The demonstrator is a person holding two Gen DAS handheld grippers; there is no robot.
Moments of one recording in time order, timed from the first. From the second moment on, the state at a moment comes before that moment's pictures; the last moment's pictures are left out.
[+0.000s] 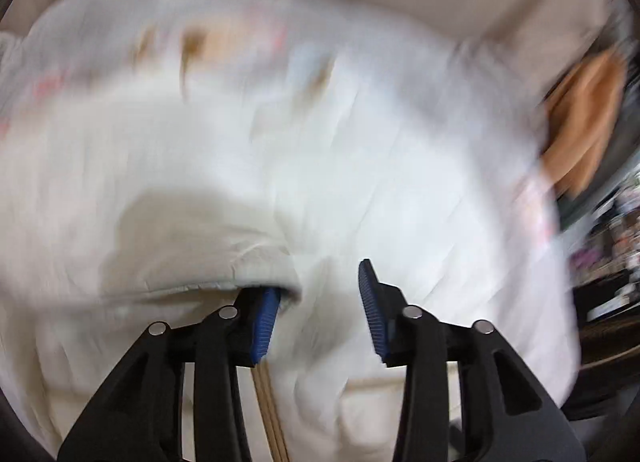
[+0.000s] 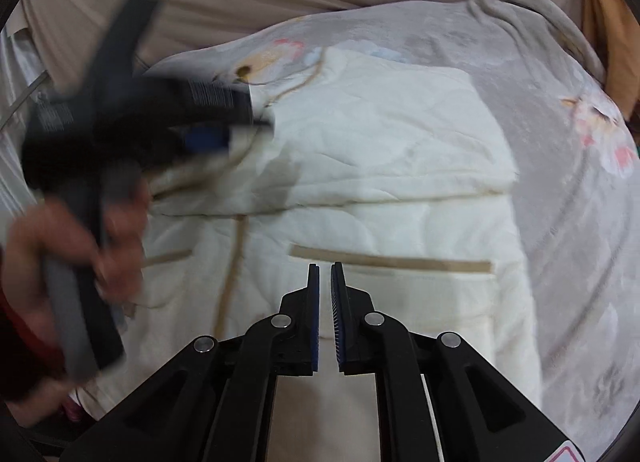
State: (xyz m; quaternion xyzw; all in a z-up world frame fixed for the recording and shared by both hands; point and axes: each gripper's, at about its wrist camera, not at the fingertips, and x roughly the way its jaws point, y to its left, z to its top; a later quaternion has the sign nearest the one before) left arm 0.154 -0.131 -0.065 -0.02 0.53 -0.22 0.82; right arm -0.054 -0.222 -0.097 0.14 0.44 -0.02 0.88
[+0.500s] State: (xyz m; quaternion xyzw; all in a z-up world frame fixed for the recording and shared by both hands) left arm 0.093 0.108 -0.020 -0.19 0.45 -0.03 0.87; right arm -0.002 -0.131 -0.045 -0.10 0.33 0.12 0.93
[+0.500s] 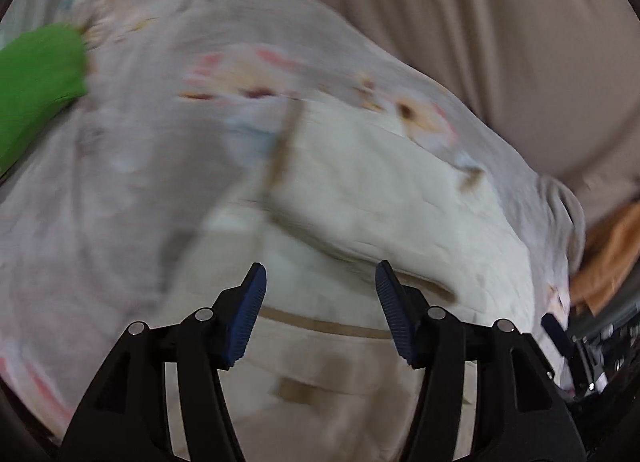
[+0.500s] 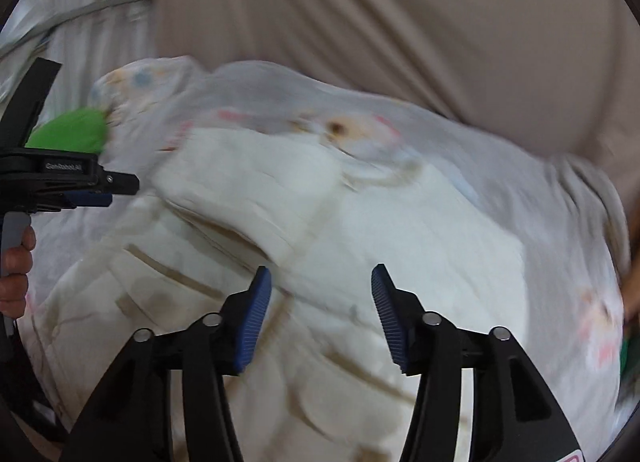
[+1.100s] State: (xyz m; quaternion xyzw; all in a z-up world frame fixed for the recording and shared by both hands) left arm 0.088 0.181 -0.038 -0.23 0.45 -0.01 0.86; right arm 0.068 -0.102 -0.022 0.11 0.31 0.14 0.93
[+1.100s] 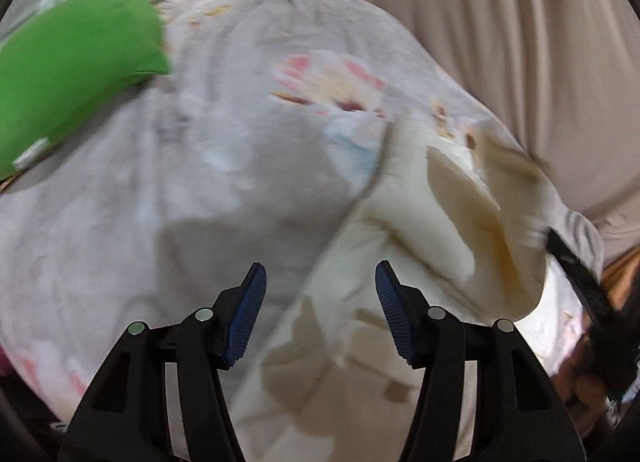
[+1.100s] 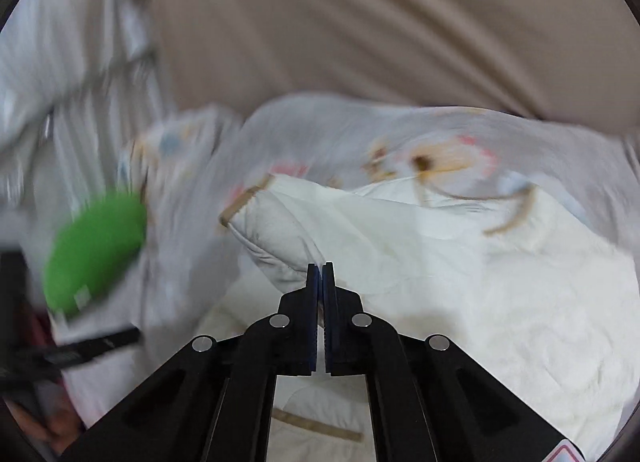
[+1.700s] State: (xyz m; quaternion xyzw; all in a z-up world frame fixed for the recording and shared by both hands) left arm 0.177 0.112 -0.109 -0.37 0.50 0.00 0.78; right arm -0.014 -0.327 -0.082 0.32 0.36 -0.10 0.87
